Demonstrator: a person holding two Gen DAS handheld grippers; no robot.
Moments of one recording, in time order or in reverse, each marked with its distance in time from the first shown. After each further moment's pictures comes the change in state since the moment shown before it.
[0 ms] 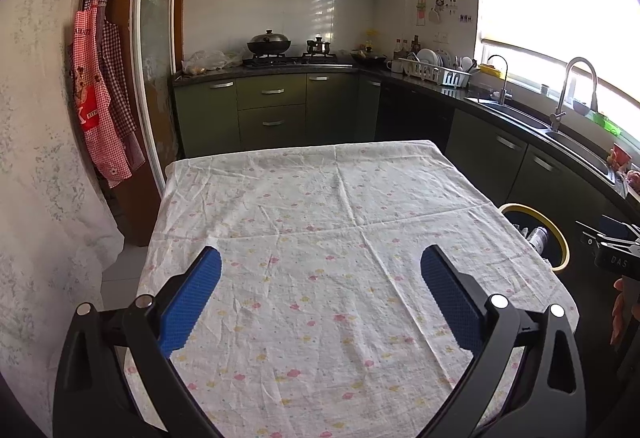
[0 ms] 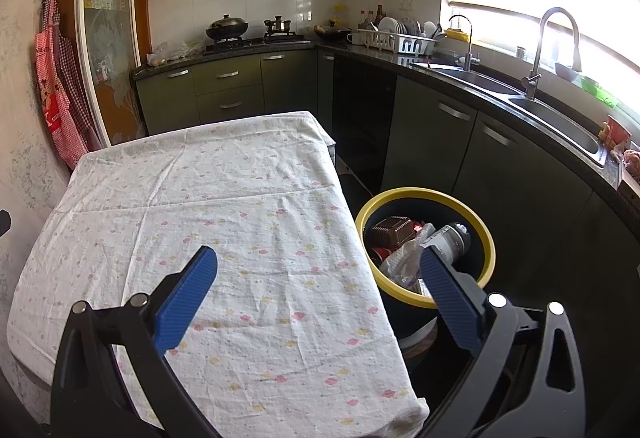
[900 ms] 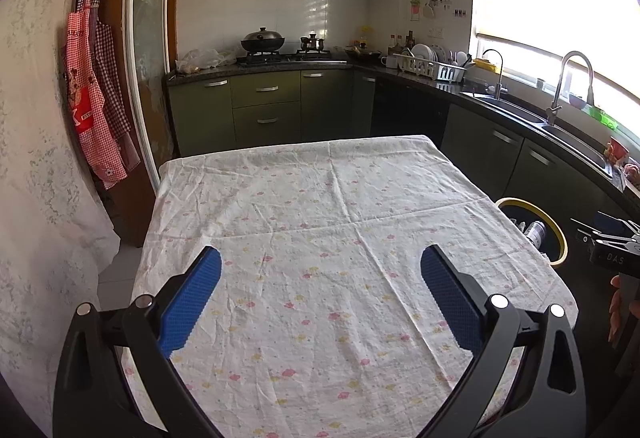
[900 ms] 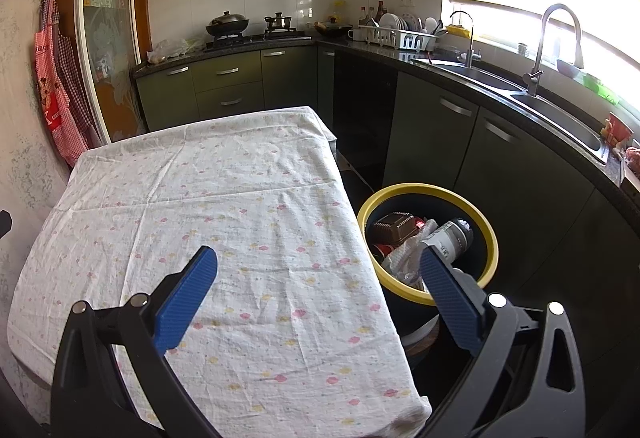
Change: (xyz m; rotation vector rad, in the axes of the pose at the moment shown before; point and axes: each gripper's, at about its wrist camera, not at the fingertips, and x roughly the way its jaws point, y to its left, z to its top) left arm 0.005 -0.003 0.001 0.015 0.013 -0.016; right arm 0.003 -0.002 -0.004 0.000 0.007 0.005
